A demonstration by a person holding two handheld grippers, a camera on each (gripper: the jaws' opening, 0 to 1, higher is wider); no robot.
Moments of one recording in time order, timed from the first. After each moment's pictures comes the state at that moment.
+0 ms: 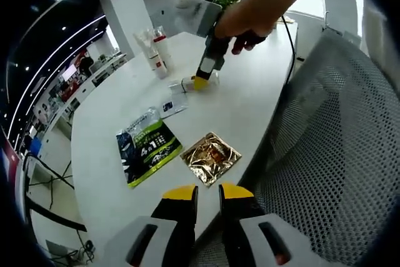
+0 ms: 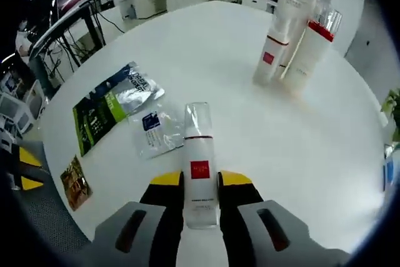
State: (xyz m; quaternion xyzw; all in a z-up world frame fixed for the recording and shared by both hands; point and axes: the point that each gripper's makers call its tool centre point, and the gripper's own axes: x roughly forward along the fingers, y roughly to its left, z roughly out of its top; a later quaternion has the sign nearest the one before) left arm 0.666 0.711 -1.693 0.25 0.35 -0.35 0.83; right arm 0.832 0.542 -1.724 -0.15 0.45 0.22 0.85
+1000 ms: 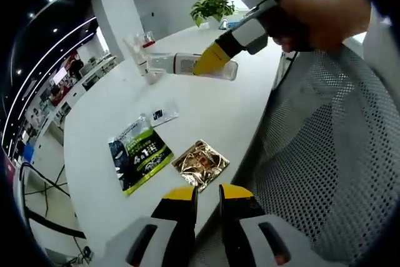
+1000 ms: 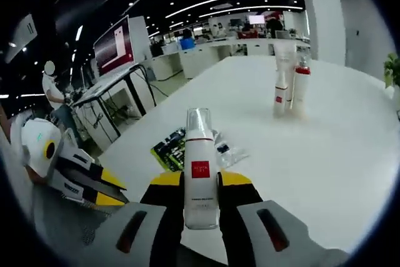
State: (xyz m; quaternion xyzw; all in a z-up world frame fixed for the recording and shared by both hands) left arm 0.658 0.701 -1.679 0.25 0.35 -0.38 0.81; right arm 0.735 0.596 -1.620 0.03 0.27 0.29 0.92
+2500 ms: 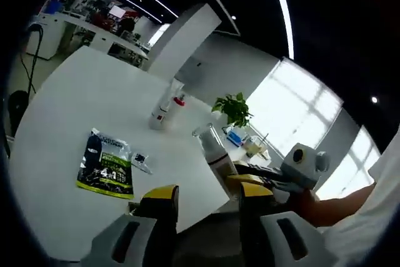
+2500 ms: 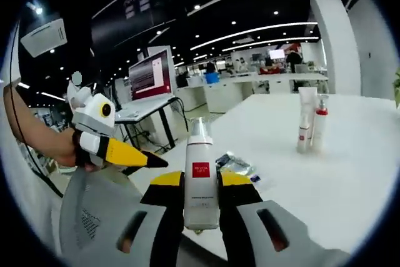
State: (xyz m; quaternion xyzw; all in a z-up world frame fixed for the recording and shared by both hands) left arm 0.678 0.679 -1.563 -0.28 0.30 -0.41 0.82; right arm 0.689 0.636 -1.558 0.01 0.15 0.38 0.91
